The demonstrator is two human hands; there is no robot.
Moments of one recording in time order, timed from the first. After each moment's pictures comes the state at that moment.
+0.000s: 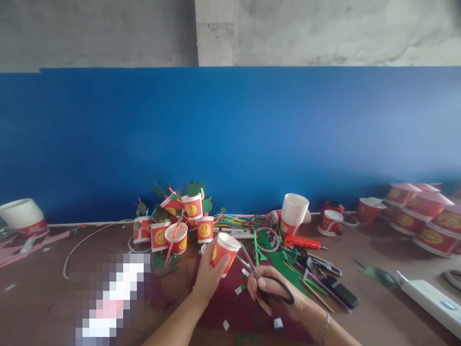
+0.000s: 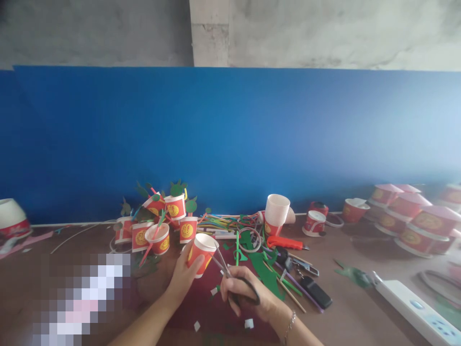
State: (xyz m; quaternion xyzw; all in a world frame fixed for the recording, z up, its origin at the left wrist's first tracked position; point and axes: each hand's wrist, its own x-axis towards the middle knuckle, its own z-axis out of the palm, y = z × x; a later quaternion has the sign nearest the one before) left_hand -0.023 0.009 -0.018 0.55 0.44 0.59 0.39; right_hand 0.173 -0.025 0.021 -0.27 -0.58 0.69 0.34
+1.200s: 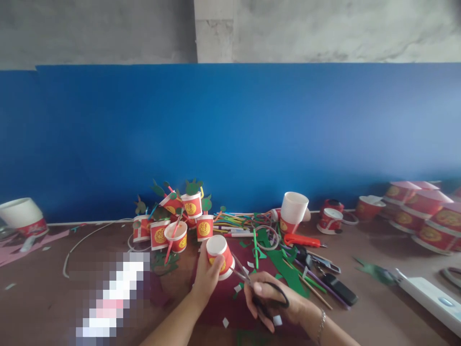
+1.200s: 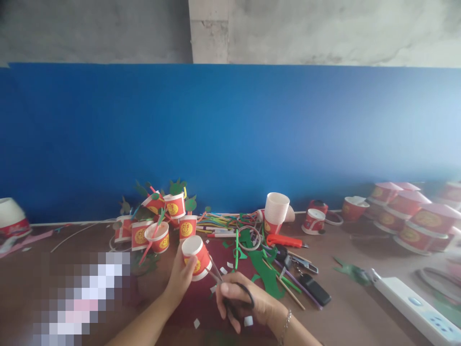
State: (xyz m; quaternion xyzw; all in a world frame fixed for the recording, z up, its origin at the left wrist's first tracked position) left_hand -0.025 0.001 -0.010 0.56 0.43 0.61 0.35; right_hand 0.169 -0.028 0.019 -0.25 -0.58 0.74 0.24
